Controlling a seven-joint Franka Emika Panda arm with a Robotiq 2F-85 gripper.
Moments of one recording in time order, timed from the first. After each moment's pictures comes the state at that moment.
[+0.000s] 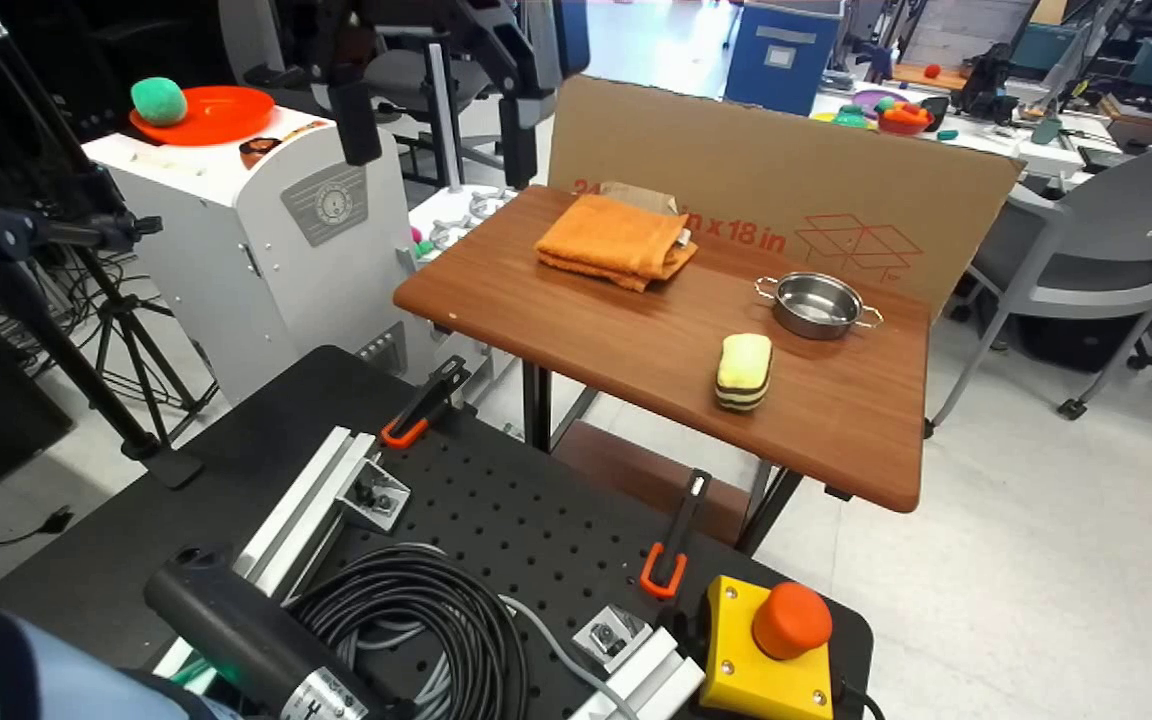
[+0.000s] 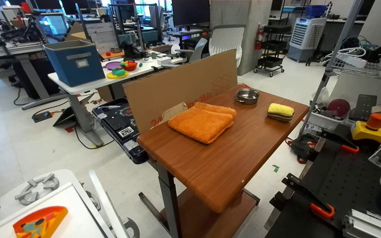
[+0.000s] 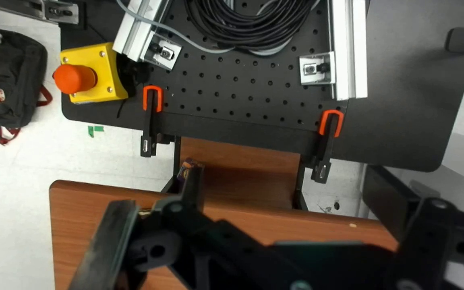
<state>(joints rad) 0.11 -0.80 0.13 -2.81 -0.02 1.92 0.04</state>
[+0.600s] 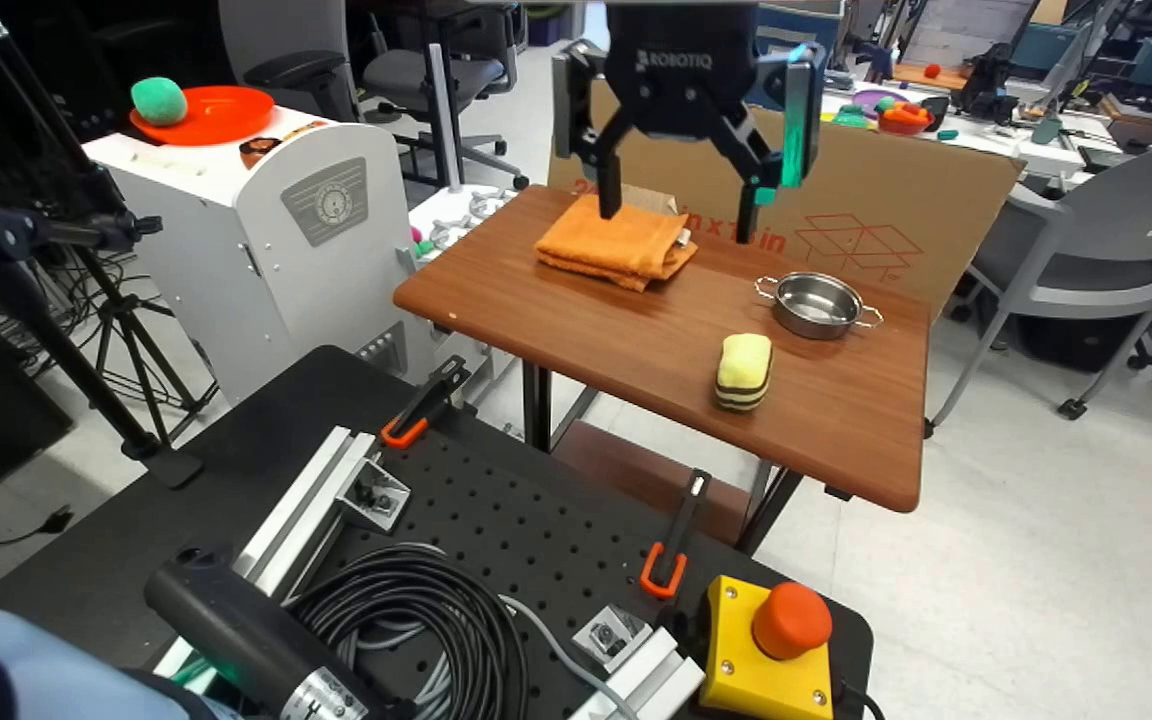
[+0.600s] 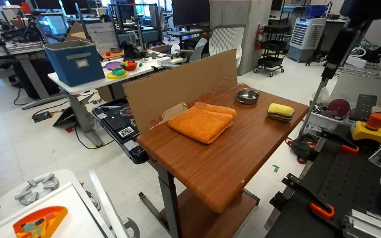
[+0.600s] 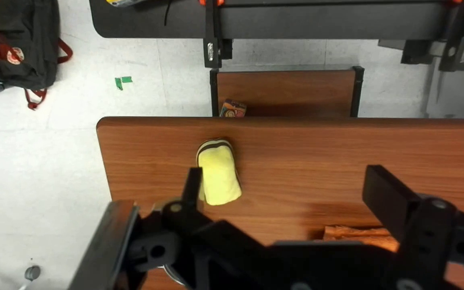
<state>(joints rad) -0.08 -0.40 0.03 -2.74 -0.20 2.42 0.03</state>
